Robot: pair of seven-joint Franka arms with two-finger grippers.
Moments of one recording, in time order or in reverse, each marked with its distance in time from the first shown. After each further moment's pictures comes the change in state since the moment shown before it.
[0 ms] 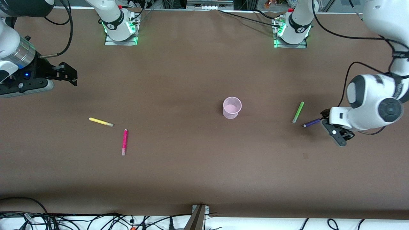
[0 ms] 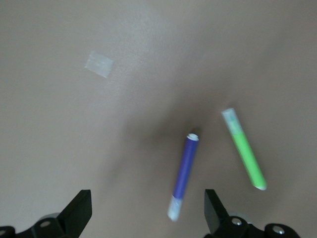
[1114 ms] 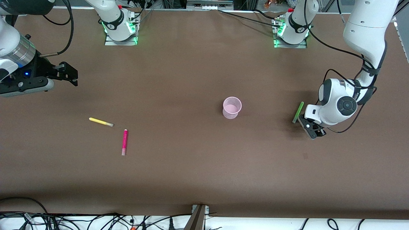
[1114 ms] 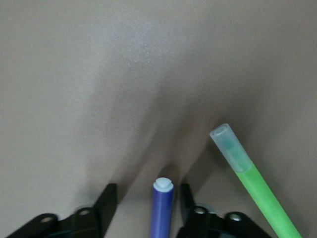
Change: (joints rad) left arm -0.010 0.083 -0.018 -0.188 0.022 0.312 0.049; right arm 0.002 0.001 0.001 0.003 0.000 0.005 0.000
